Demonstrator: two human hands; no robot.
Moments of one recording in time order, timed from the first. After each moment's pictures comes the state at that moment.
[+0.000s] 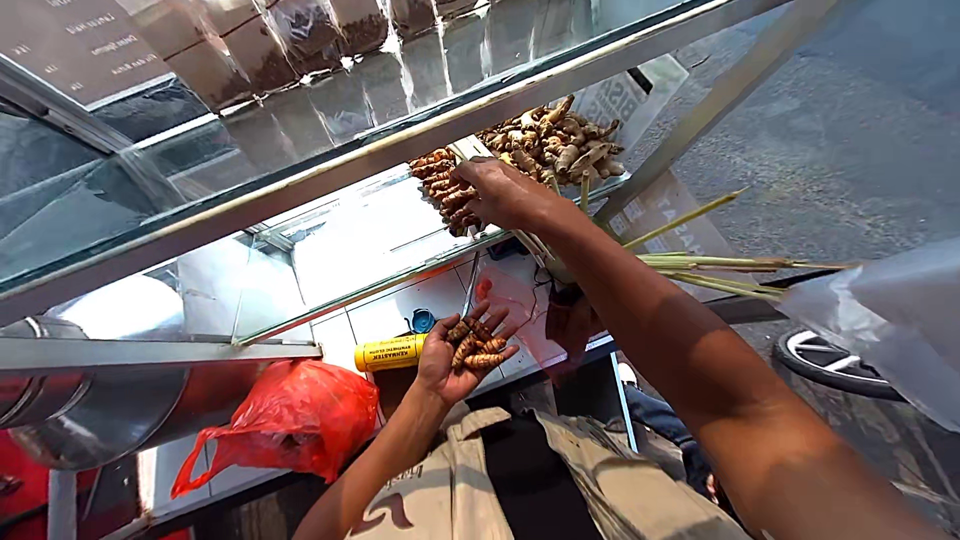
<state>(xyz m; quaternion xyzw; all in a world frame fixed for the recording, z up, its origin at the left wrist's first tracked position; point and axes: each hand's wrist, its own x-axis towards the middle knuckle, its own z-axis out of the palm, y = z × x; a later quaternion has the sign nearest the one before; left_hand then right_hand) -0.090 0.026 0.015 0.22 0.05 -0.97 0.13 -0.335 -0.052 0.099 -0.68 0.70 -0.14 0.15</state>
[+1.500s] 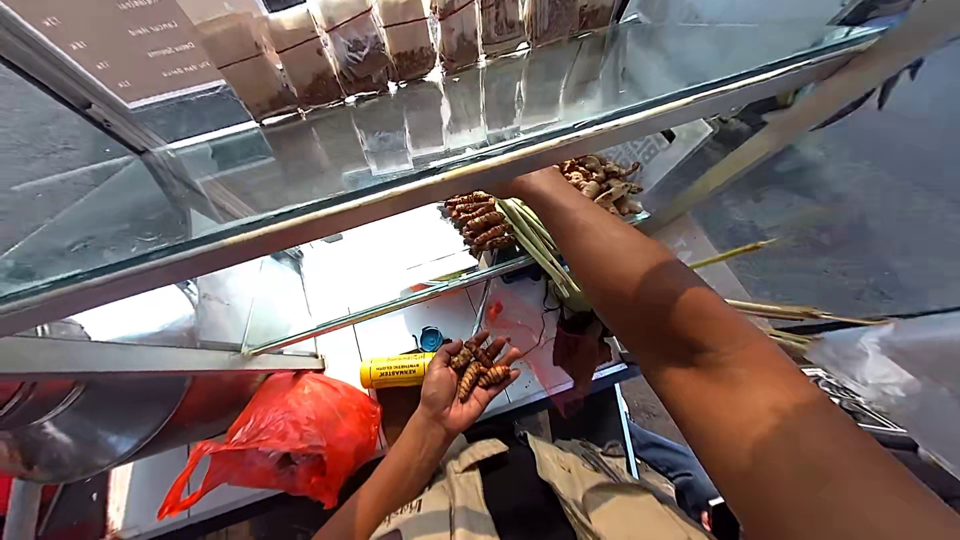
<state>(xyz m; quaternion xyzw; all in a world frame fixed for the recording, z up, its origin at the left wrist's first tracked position) -0.069 0.018 0.020 0.26 0.10 -0.95 0.16 -0.341 -0.117 0.118 -0.63 0.77 -0.05 0.06</state>
